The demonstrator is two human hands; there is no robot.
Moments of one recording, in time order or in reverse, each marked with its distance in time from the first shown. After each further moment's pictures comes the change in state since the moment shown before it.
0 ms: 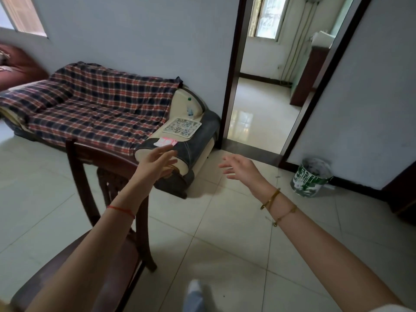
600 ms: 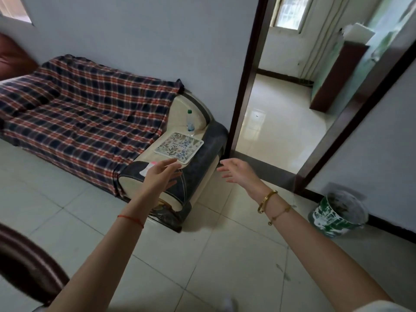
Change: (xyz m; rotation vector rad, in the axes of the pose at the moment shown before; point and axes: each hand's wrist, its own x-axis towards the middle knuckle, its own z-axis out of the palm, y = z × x) left_hand 0.412 -0.012 0.068 -0.083 0.114 -0.206; right_hand 0.427 -0.017 -0.052 -0.040 -0.099 0.090
